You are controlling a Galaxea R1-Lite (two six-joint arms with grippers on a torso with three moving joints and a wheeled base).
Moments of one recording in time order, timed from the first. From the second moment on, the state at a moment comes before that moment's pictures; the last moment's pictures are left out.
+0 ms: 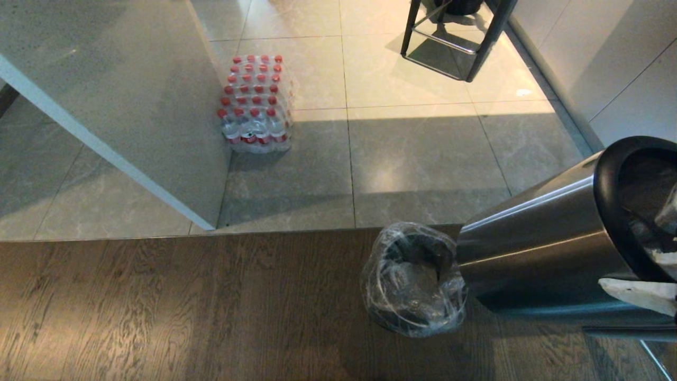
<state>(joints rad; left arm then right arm) 0.00 0.00 0.00 0.00 0.00 0.01 0.52 1.05 -0.93 0.50 -0.23 -0.43</state>
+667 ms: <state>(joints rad) 0.00 0.00 0.00 0.00 0.00 0.01 0.14 1.32 -0.91 0.30 -0.22 -0.43</state>
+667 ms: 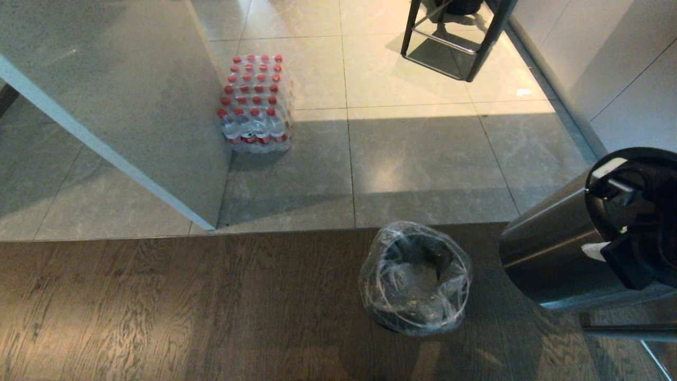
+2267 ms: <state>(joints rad) 0.00 0.00 0.00 0.00 0.00 0.01 -0.12 2.20 -1.10 -0.44 0.03 -0.18</state>
